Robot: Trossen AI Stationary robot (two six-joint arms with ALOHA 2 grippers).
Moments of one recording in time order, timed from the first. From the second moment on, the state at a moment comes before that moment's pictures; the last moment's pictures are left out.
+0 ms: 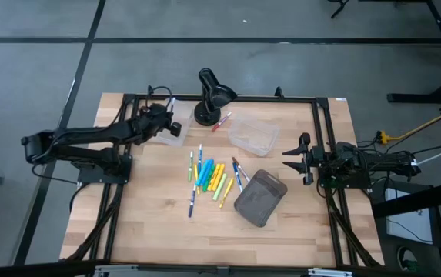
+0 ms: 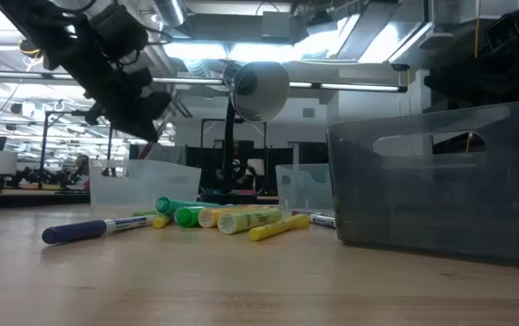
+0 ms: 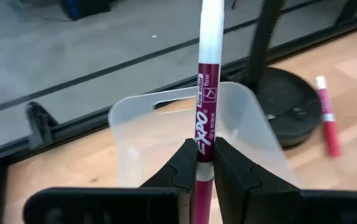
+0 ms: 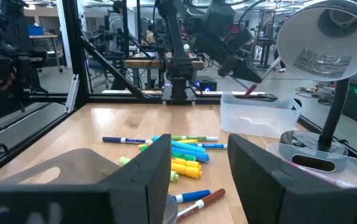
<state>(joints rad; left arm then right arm) 0.46 1.04 0.48 -0.09 -0.59 -0.40 0.04 0.00 0.01 0.03 0.05 -0.03</state>
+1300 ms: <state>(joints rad) 0.59 1.06 0.48 0.10 -0.23 -0.31 0.04 0.00 0.01 0.03 0.05 -0.03</state>
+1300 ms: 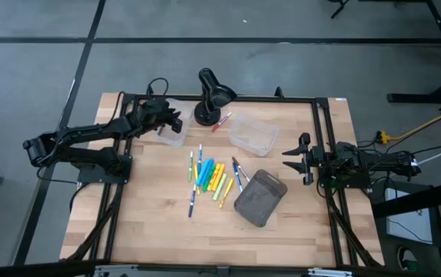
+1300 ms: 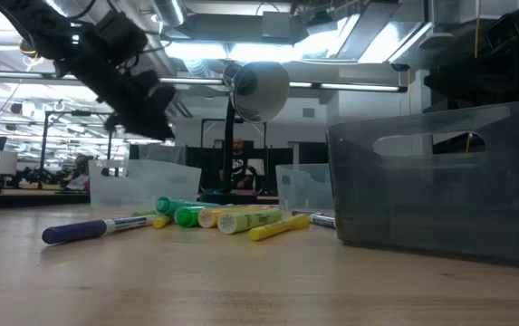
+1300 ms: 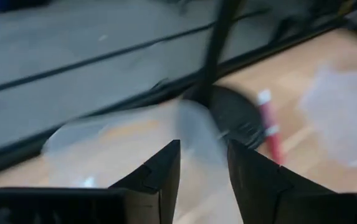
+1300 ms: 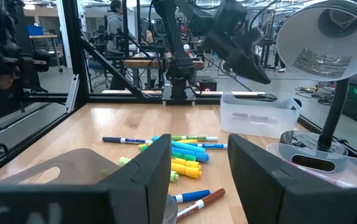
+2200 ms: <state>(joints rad) -0.03 1.06 0.48 0.62 0.01 0.19 0.04 0.00 0.01 0.03 0.05 -0.03</state>
